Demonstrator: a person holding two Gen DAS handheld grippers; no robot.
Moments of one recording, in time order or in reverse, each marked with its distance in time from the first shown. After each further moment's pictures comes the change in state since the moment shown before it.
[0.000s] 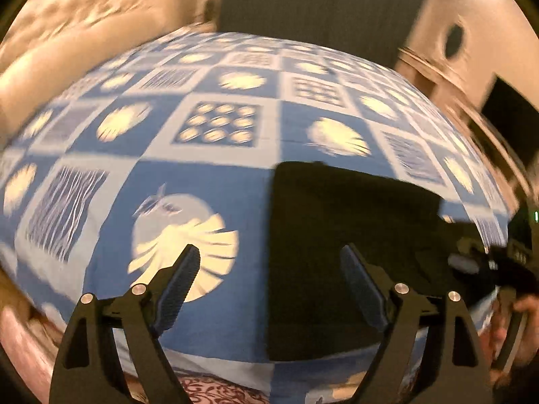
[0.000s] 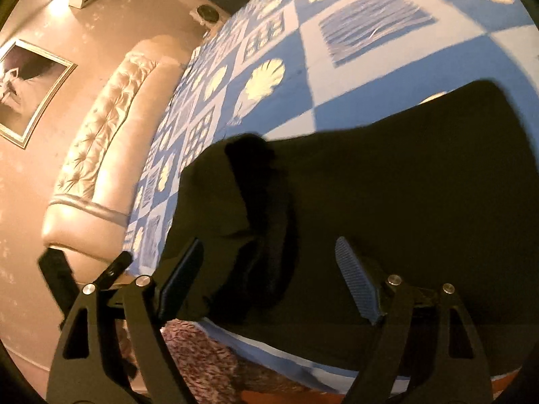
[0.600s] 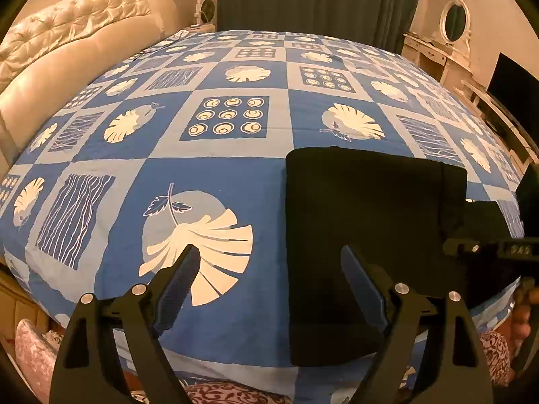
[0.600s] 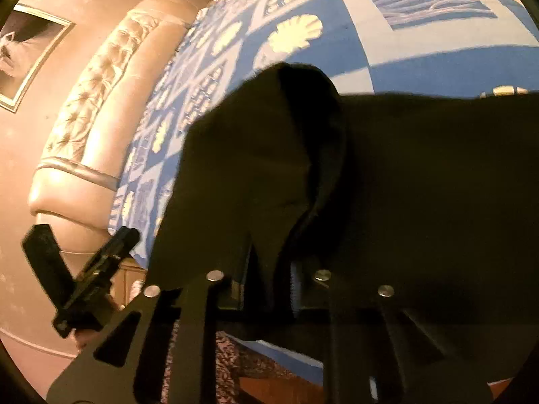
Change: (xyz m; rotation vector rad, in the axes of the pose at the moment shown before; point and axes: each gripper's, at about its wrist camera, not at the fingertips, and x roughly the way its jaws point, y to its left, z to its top) left arm 0.011 -0.009 -0.010 0.107 0.016 0.072; right arm 0.040 0.041 -0.003 -0.096 0.115 -0.037
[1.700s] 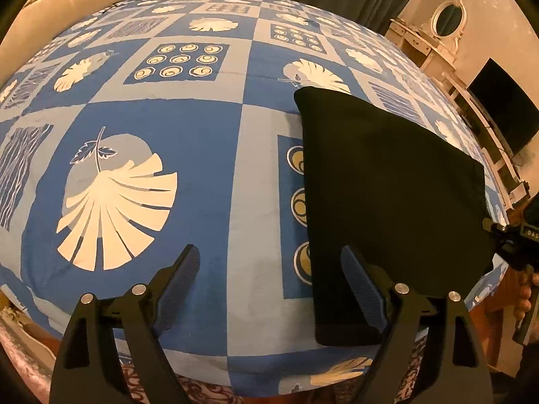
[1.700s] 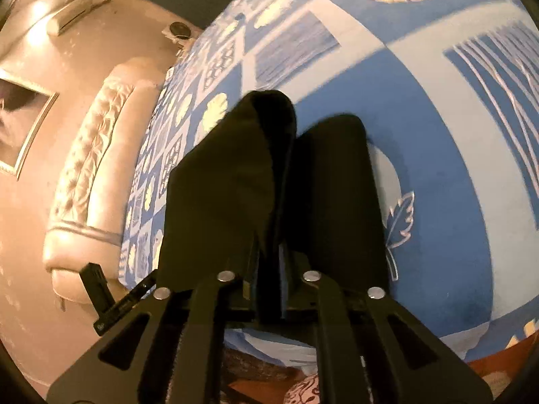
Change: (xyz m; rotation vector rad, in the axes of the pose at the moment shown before) left arm 0.038 -0.025 -0.019 -0.072 0.160 -0.194; right arm -0.115 -0.124 -0.009 0.220 -0.139 -0.015
